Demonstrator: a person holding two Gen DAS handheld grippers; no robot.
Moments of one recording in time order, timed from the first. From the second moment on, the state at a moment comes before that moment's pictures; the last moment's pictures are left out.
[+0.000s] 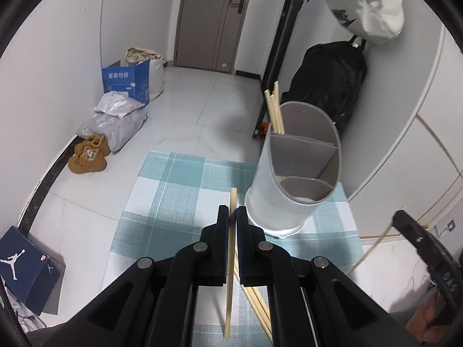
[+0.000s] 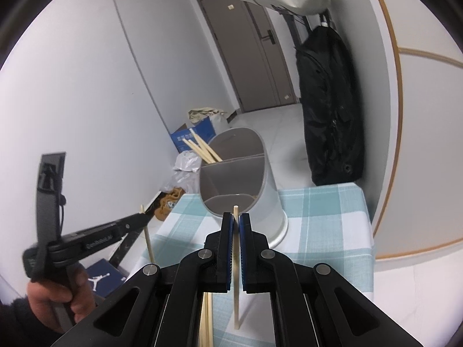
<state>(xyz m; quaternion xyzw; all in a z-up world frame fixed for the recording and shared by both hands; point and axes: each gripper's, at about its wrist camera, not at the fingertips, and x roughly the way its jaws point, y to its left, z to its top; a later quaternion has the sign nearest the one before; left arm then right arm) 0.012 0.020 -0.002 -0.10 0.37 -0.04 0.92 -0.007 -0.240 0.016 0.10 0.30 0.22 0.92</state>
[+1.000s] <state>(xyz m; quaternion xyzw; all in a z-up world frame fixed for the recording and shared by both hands) 0.001 0.000 0.065 -0.10 0.34 -0.11 0.93 0.001 -0.231 0.060 0.10 0.25 0.21 0.94</state>
